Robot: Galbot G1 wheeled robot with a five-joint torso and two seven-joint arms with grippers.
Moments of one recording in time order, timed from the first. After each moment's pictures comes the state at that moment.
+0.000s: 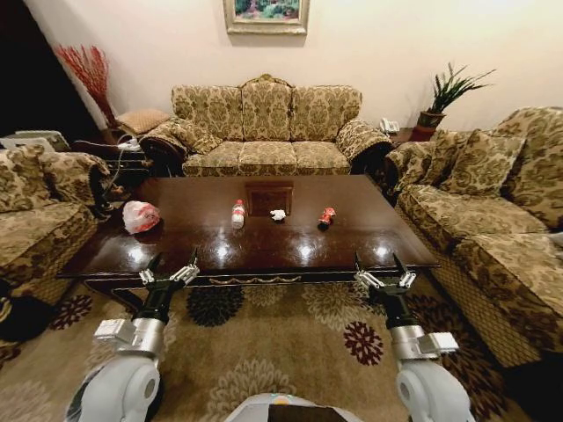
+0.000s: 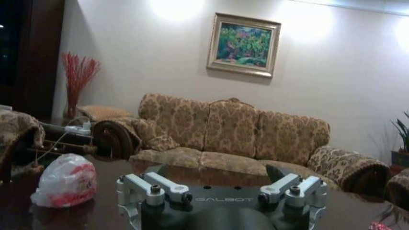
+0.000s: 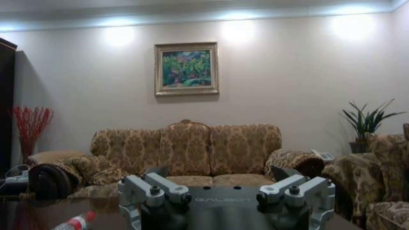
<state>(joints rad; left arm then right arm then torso) 1.72 -1.41 -0.81 -2.40 -0.43 0.10 -0.01 -1.66 1.39 0.63 2.29 0.25 0.10 -0.04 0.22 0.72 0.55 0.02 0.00</state>
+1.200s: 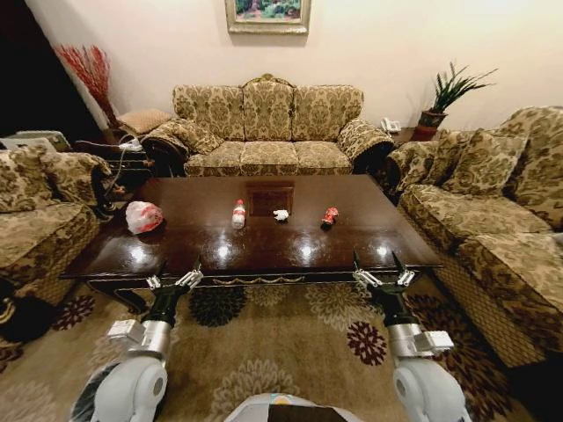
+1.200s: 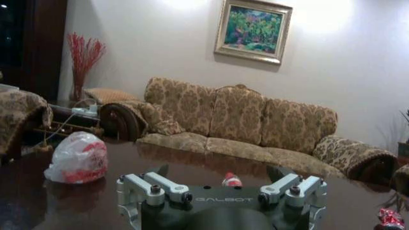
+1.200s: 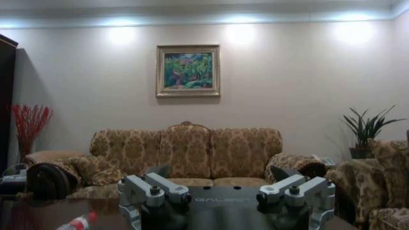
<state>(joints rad) 1.71 -1.43 -0.78 -2.34 -0.42 0.10 -0.01 -1.64 1.41 0.62 2.28 0.21 0.11 -0.04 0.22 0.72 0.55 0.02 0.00</state>
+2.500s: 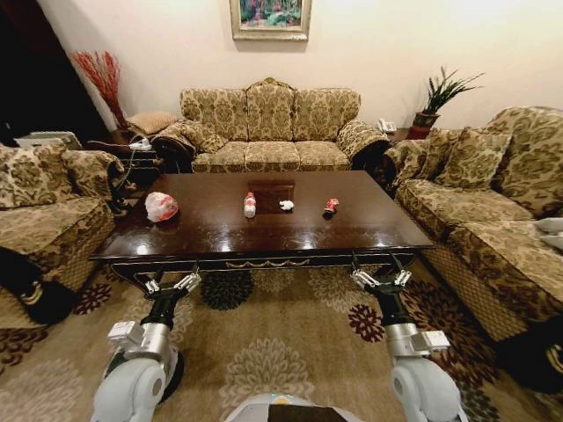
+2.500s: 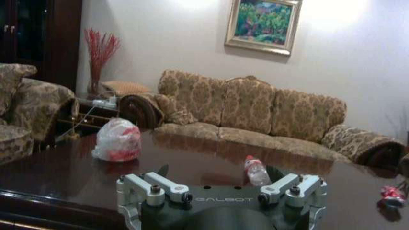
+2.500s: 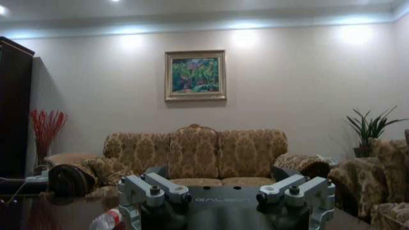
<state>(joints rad) 1.72 -1.43 -0.80 -2.30 -0.43 0.10 -0.01 -1.63 1.41 0.61 2.25 0.22 0.13 -0.06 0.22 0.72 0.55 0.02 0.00</state>
